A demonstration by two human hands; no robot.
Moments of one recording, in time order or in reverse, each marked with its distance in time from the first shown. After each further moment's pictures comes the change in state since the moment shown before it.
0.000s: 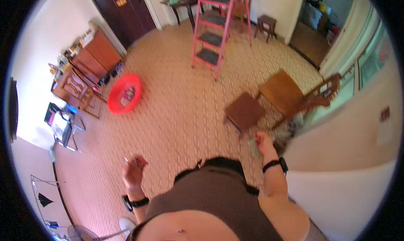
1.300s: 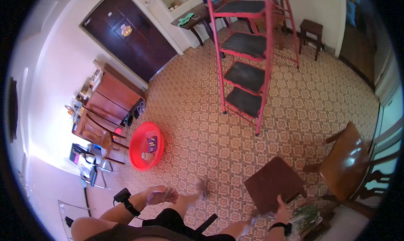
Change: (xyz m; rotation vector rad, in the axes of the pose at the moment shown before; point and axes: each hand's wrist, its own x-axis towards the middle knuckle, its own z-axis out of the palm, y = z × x) left_hand 0.631 -0.152 0.004 0.182 -0.405 -1.093; right_hand 0.427 0.032 0.131 0.170 0.325 0.156
